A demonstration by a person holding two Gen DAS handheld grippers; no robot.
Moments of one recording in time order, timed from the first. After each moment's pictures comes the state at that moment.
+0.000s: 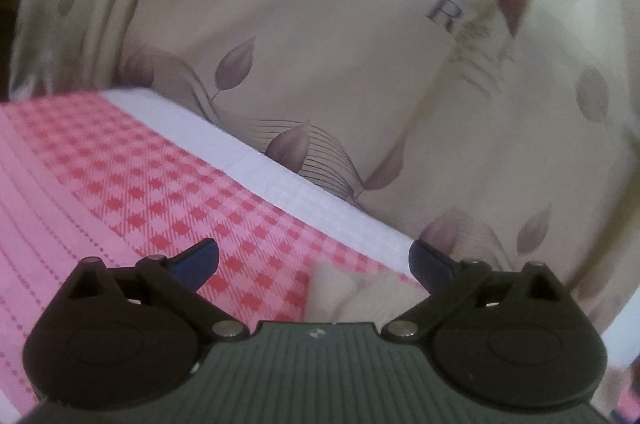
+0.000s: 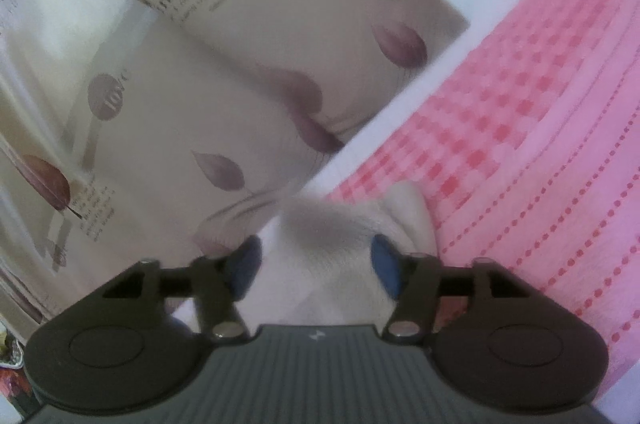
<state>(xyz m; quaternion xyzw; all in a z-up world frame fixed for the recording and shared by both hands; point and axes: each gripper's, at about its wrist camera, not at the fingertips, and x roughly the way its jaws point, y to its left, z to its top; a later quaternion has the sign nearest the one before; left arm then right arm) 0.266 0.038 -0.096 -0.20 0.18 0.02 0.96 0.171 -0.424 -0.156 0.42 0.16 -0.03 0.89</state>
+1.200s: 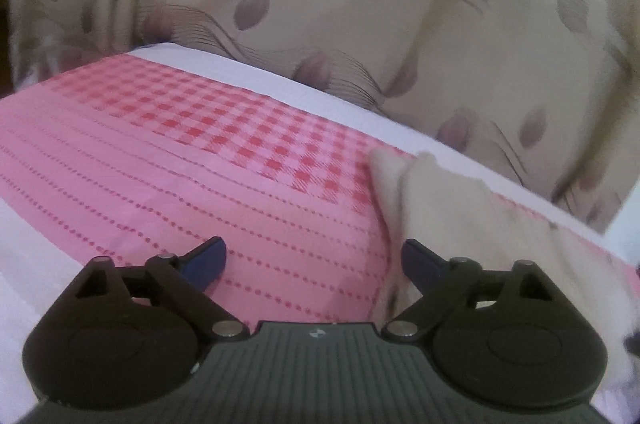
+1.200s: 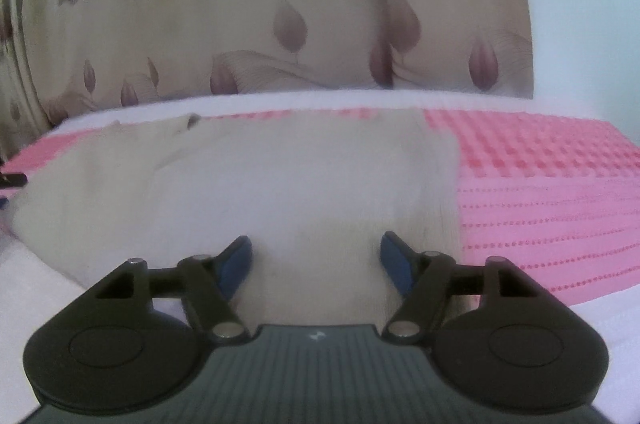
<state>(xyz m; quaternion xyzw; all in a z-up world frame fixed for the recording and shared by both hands) 0.203 0.085 -0.119 -0.14 0.28 -0.03 0.95 0.129 -0.317 -0.132 0.05 0.30 -0.01 0.95</state>
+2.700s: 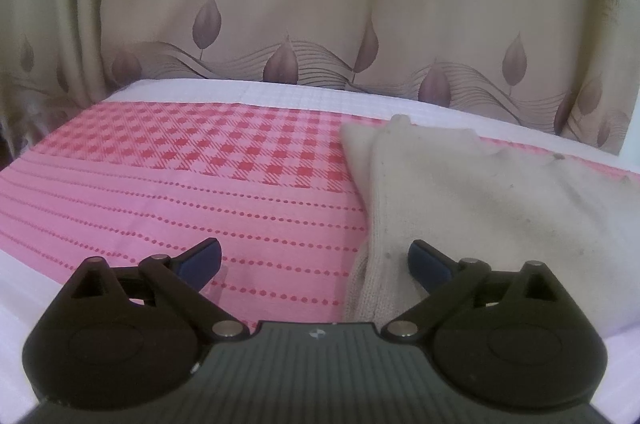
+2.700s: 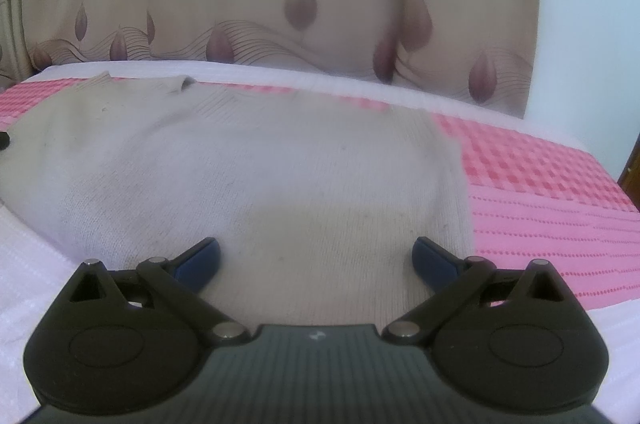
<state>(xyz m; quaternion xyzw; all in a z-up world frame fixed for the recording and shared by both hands) 0.197 0.047 -0.119 -0.01 0.29 -0.02 0.96 0.132 -0.294 -0.131 -0.02 0.32 -0.04 0.95</state>
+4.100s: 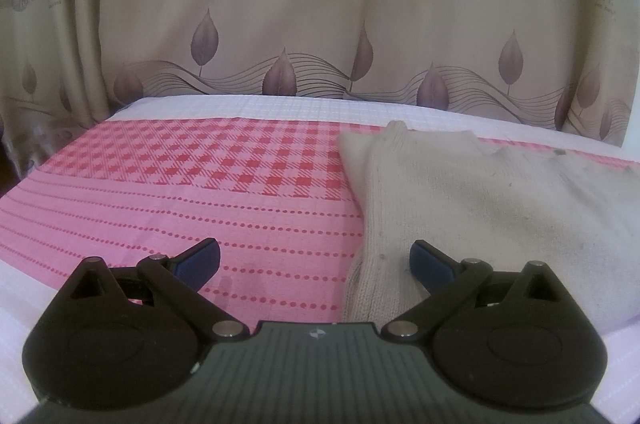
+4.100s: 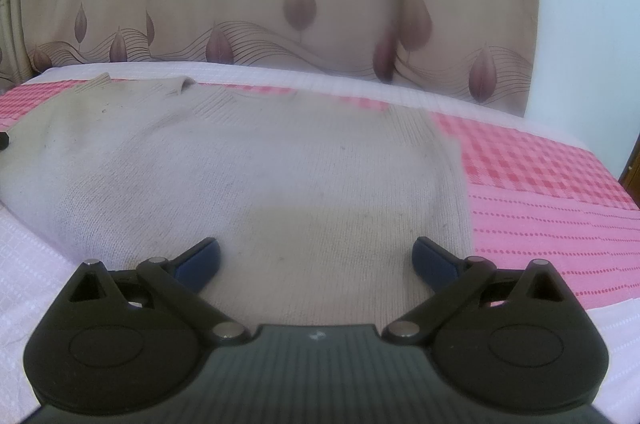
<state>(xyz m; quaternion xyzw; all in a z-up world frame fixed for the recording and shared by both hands) 0.191 0.043 -0.116 0.01 0.27 -0.02 0.96 0.133 -0.298 -0.129 -0.02 0.33 -0.04 0.94</state>
